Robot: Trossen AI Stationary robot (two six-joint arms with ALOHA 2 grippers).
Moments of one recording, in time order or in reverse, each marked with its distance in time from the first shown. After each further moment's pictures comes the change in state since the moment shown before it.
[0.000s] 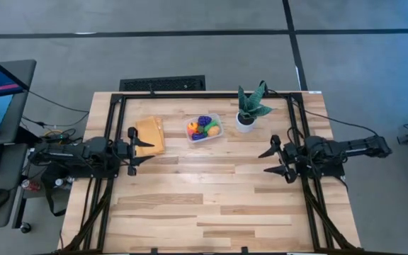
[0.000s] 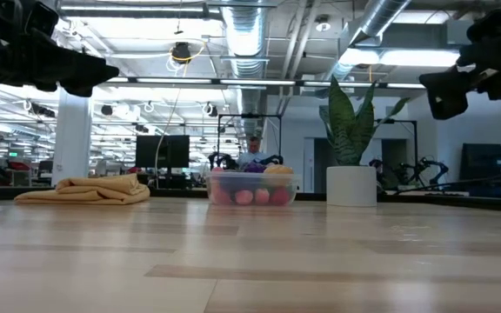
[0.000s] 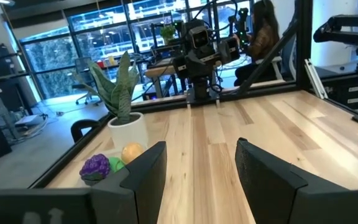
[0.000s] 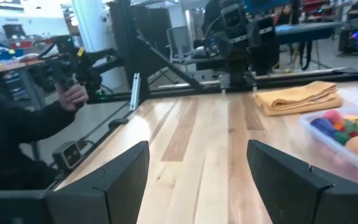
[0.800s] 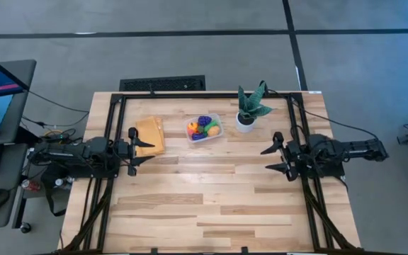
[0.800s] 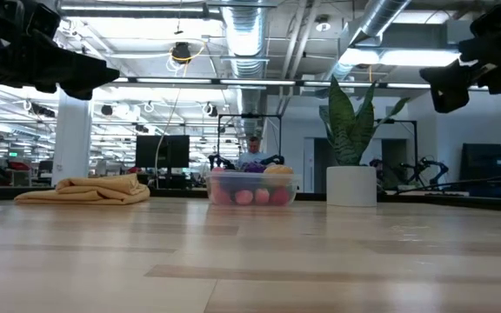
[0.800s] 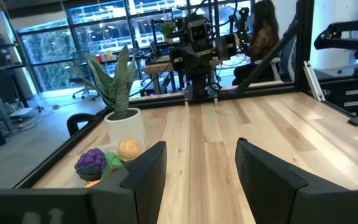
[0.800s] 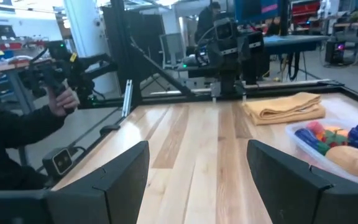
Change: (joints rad) left arm 0.000 0.014 0.000 0.000 0.000 -0.036; right arm -0.031 -0.086 0.035 -0.098 0.004 -0.028
